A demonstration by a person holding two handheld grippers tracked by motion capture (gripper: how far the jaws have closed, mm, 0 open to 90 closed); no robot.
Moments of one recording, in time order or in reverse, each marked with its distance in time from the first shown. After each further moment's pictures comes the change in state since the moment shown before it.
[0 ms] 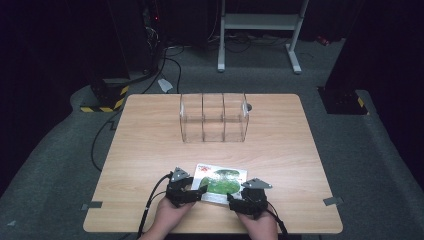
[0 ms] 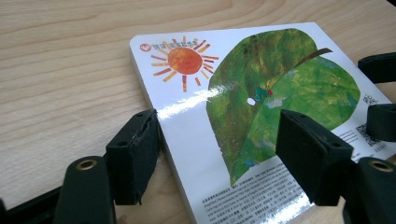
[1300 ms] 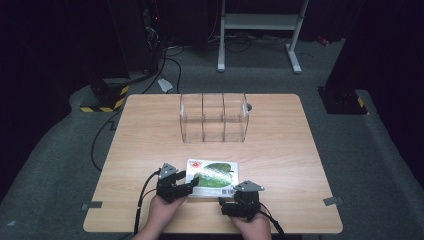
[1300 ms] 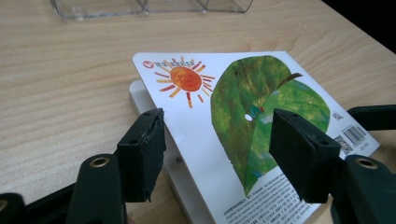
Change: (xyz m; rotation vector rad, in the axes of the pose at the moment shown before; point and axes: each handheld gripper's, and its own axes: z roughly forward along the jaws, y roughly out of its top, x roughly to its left) left arm 0.012 0.008 -0.024 -0.114 0.014 -0.033; right arm 0.015 -0.005 0.010 -0.012 0.060 -0.057
